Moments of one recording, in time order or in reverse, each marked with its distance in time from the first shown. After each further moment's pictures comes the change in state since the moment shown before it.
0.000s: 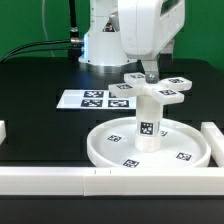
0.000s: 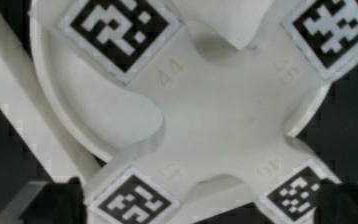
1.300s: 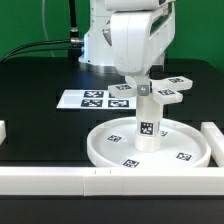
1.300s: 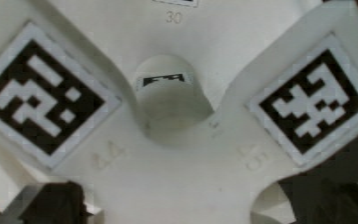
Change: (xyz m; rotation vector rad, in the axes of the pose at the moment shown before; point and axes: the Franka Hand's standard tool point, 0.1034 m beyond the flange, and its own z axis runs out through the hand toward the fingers) arm -0.016 -0.016 0.025 0.020 -0.010 0.006
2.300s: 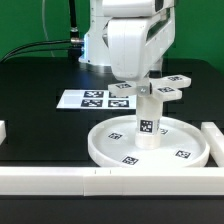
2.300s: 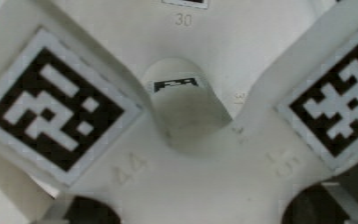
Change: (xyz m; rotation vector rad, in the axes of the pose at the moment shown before) arm -0.003 -0.001 0.005 0.008 -0.003 0.028
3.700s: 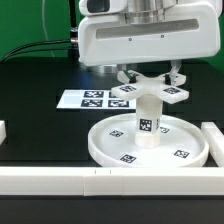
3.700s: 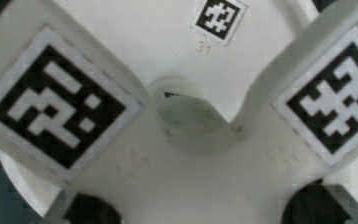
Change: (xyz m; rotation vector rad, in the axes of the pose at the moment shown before) arm 0.000 0.000 0.000 0.037 0.035 1.459
